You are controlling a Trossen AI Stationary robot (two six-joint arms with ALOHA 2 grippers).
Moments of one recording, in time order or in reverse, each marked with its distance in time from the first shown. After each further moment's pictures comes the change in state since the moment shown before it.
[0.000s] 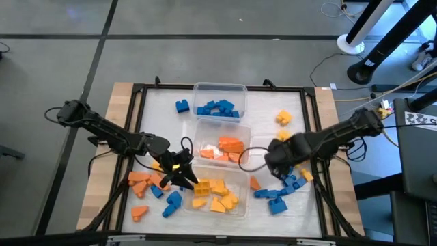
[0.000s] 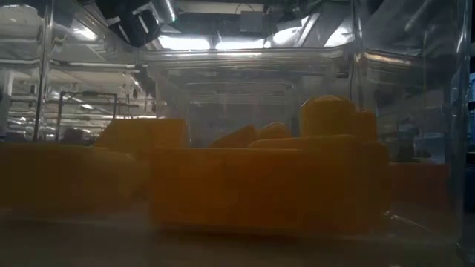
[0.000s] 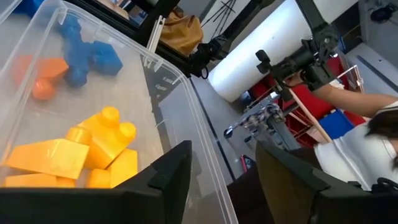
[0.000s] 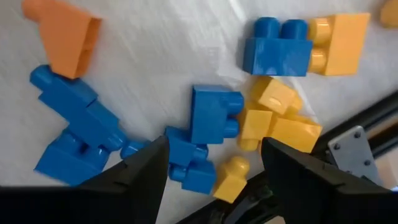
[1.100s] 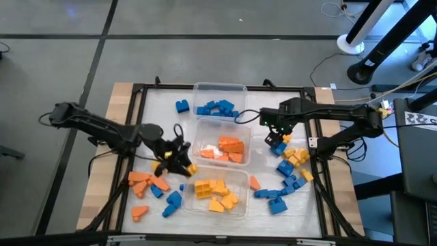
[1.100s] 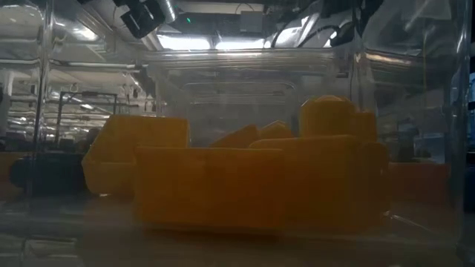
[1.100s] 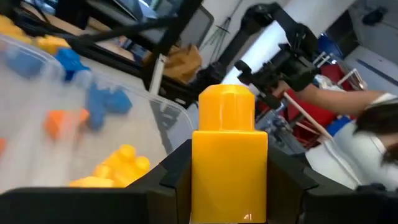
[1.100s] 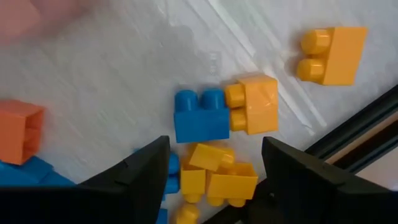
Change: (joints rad) left arm 0.109 -0.153 0.000 -0.079 0.058 0.105; right arm -0.499 -0.031 -0.001 0.028 0.031 -0.402
